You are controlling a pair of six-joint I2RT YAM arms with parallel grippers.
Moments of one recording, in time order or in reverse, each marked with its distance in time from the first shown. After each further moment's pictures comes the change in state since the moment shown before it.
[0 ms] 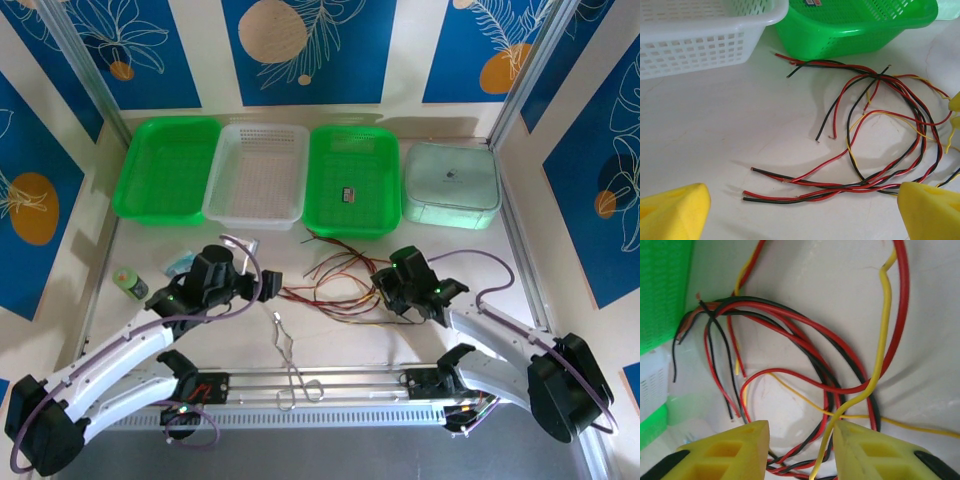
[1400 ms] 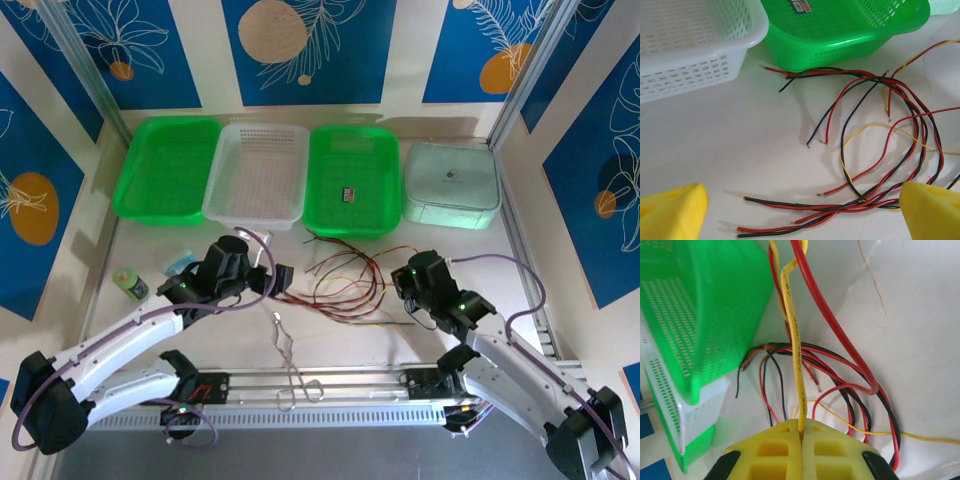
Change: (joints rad) left arm -0.065 0.124 0.106 -0.004 -0.052 0.025; right arm -0.005 -0.302 0.013 -0.146 0.180 0.016
